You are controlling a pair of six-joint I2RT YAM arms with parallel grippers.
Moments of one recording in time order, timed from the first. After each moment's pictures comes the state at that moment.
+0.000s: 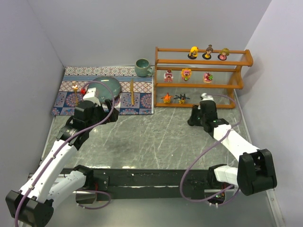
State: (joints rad) left arm -0.36 0.85 0.81 -0.43 -0.07 -0.47; right arm 0.22 1.21 0.65 -0.20 0.10 0.31
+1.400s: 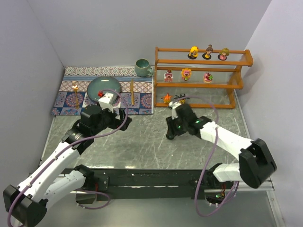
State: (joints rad) left arm -0.51 0.84 0.74 -0.27 0.10 -0.29; right arm 0.57 1.28 0.79 -0.40 -0.09 0.18
